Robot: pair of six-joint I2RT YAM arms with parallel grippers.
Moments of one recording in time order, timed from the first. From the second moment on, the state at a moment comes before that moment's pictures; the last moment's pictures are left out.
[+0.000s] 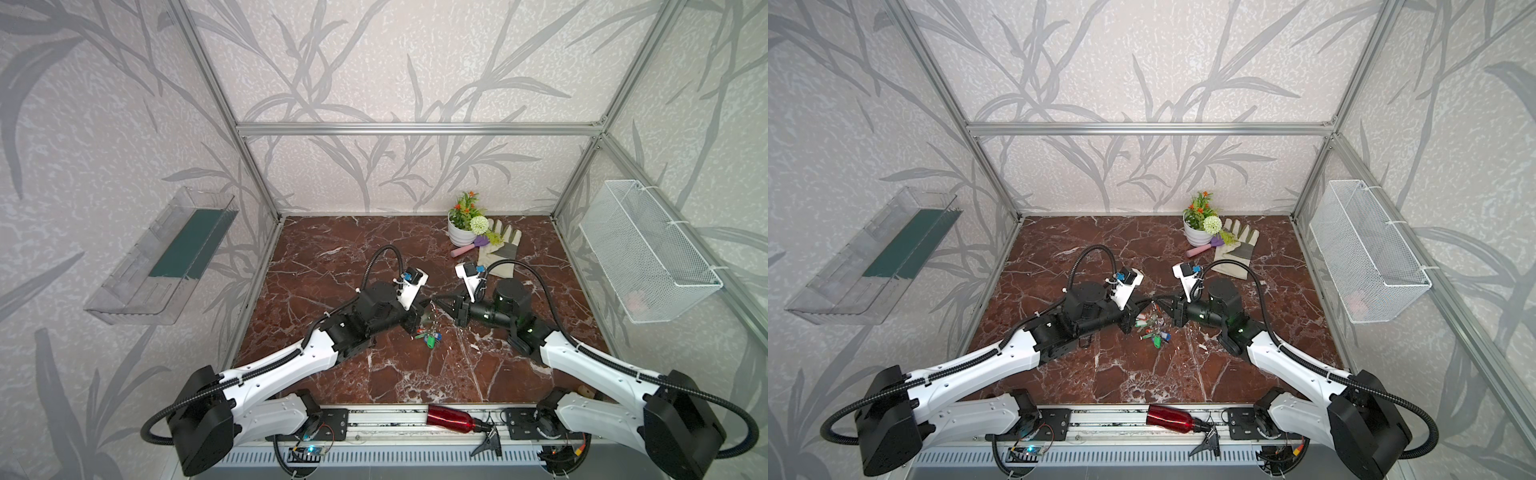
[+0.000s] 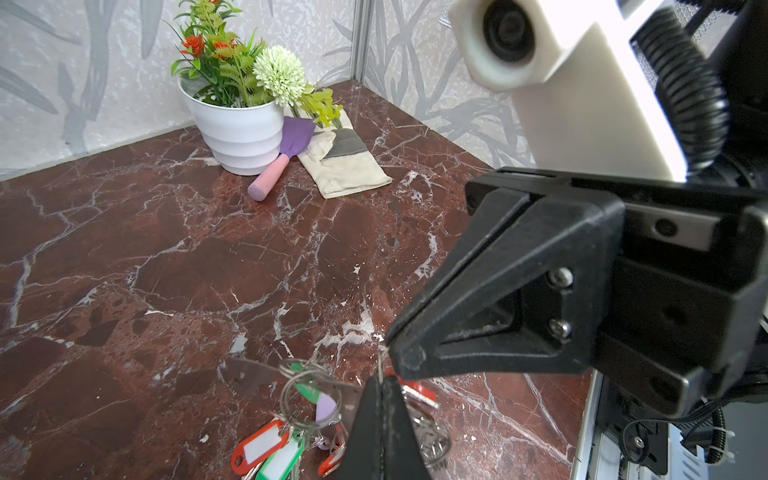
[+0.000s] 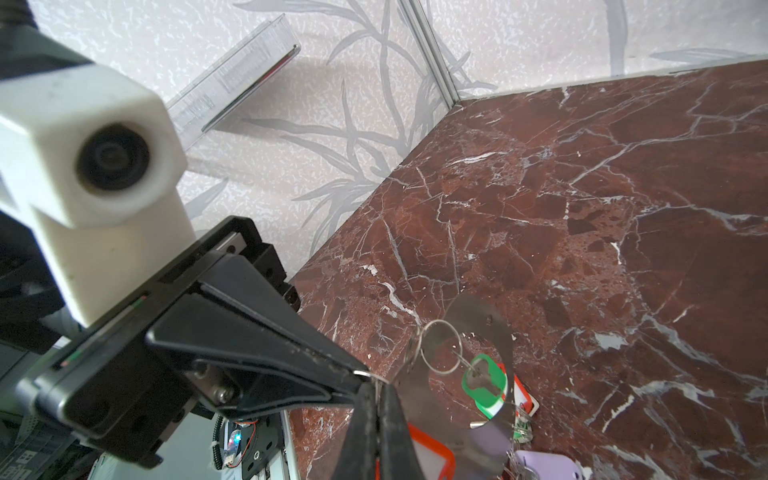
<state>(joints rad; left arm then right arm) -0.85 1.15 0.74 0.04 0.11 -0.19 0.61 1.13 0.55 0.37 -0.52 0.51</state>
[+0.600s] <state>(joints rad) -0.86 1.14 0.63 0.22 0.06 -0.18 0.61 1.13 0.54 0.35 -0.48 0.65</state>
